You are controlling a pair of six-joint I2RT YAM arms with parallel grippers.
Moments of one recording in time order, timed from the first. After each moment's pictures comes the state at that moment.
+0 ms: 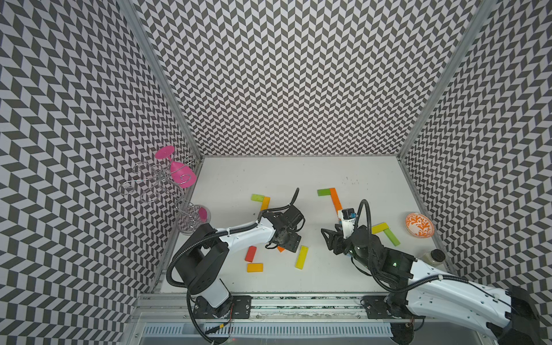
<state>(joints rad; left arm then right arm) -0.83 1.62 0.97 -0.65 -0.07 -0.37 0.98 0.85 0.51 -0.13 0.35 0.54</state>
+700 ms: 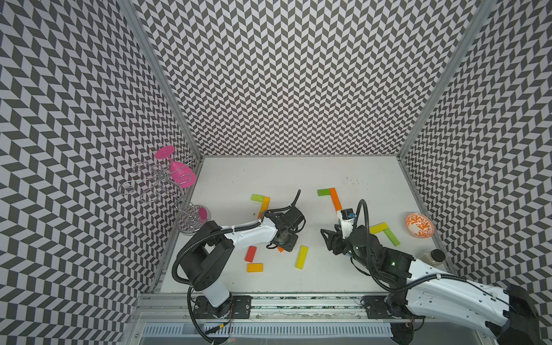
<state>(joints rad) -0.83 1.65 0.97 -0.64 -0.07 -0.31 0.98 0.87 0.51 -0.13 0.35 0.54</state>
